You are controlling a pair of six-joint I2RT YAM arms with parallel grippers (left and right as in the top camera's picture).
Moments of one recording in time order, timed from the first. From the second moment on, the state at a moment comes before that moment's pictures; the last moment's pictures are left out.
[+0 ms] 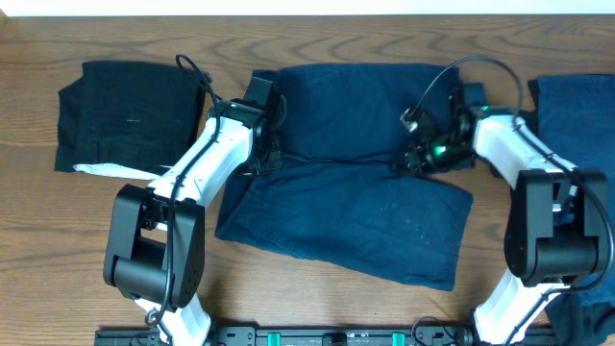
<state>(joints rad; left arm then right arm) -0.32 1.86 1.30 -0.90 -0.02 -0.45 0.05 1.94 1.20 -0.75 -0.70 -0.23</state>
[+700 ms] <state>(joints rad) -0.31 1.86 1.14 -0.78 -0.22 -0.45 0.05 1.93 1.04 -0.56 -0.58 -0.09</state>
